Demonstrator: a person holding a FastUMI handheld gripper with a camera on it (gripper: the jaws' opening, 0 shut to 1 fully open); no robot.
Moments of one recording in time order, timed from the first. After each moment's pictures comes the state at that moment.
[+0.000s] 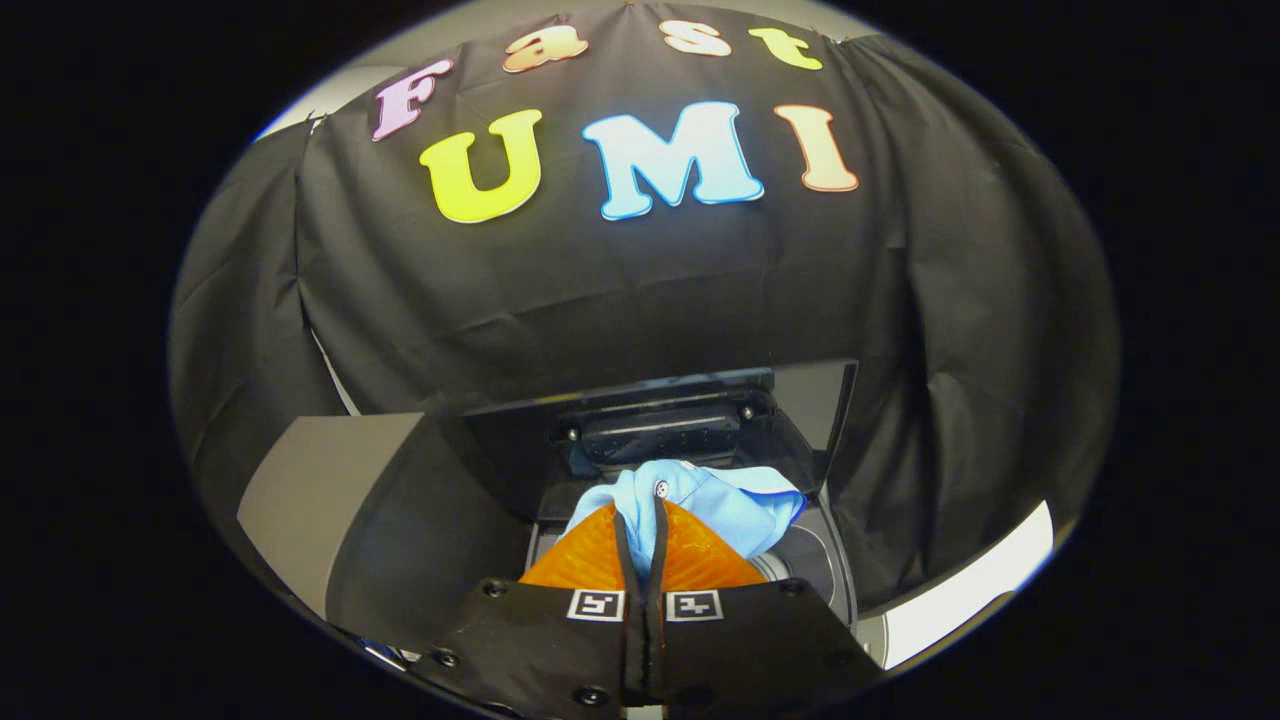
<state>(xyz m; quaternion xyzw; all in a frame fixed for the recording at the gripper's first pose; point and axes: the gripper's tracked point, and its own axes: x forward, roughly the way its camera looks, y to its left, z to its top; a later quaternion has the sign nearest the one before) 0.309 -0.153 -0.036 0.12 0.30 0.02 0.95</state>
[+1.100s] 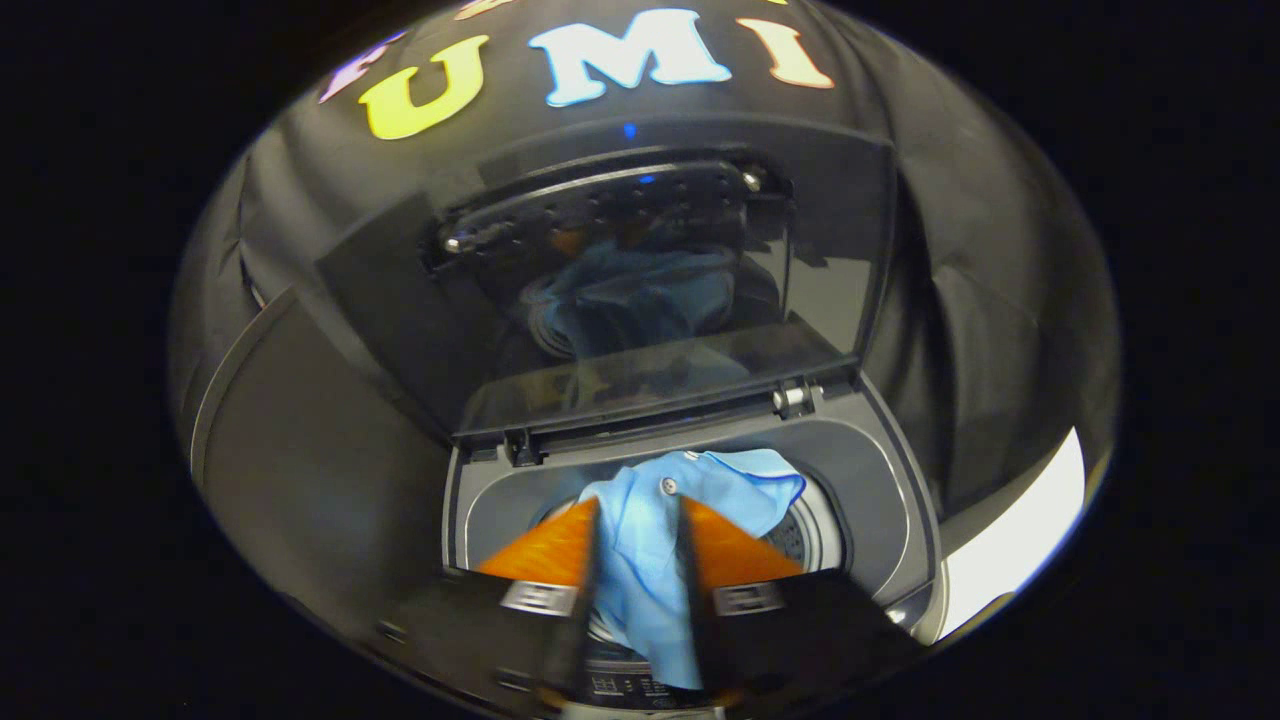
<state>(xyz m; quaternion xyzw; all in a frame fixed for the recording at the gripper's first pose) 0.308 -0.138 -0.189 0.16 0.41 -0.03 0.90</state>
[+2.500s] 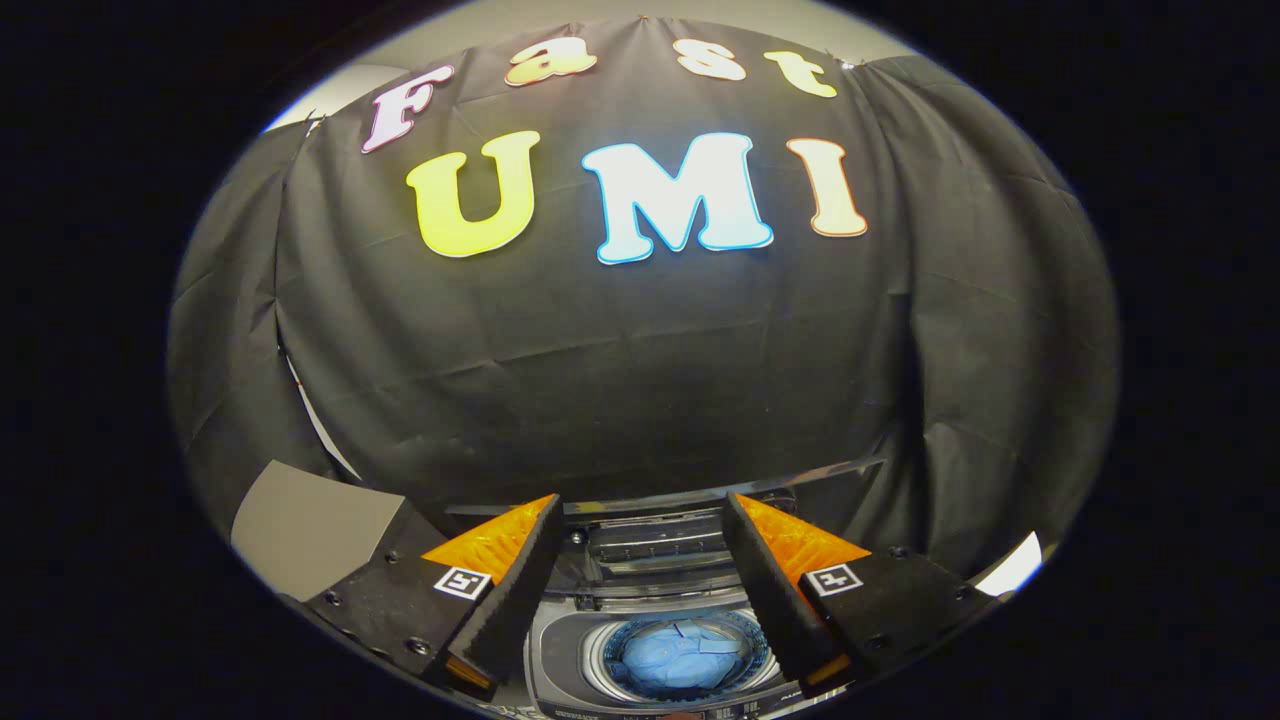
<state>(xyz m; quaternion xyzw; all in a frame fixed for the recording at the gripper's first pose) 0.401 -0.145 0.011 0.10 0.24 -0.01 0.97</state>
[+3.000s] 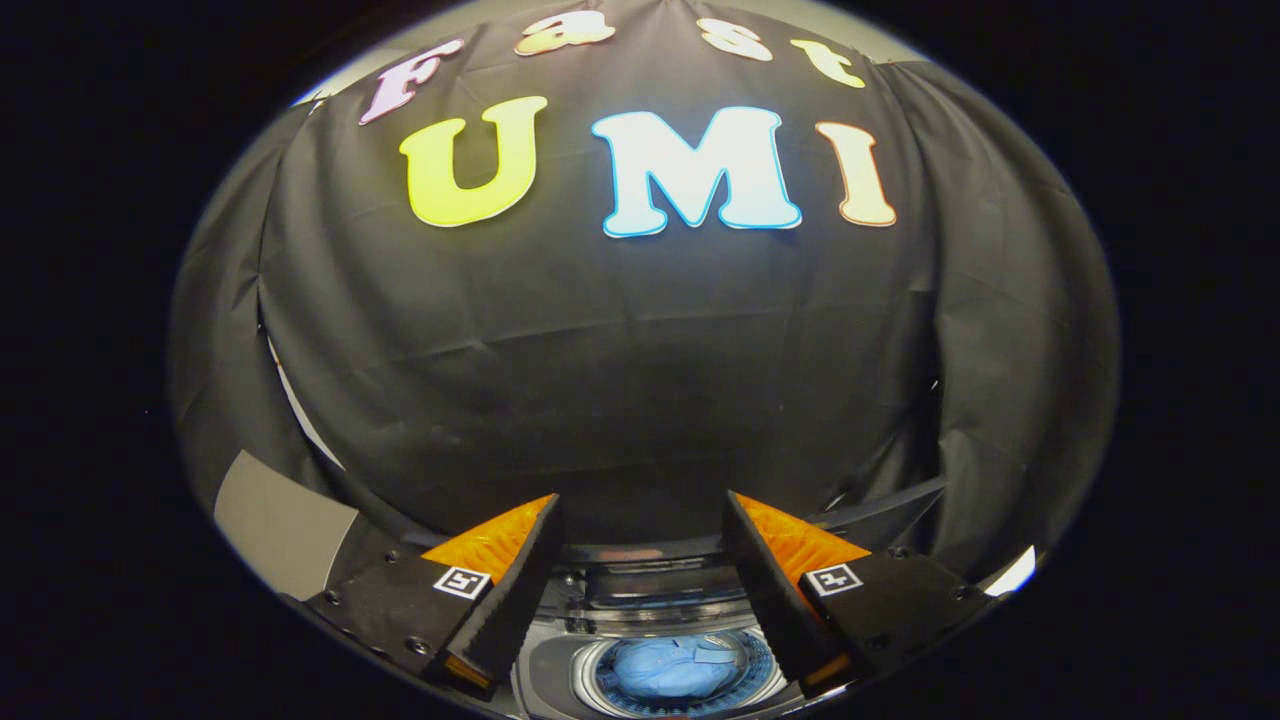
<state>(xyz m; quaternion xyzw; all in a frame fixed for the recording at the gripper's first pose) 0.466 -0.134 -0.024 0.09 0.26 -0.02 0.96</state>
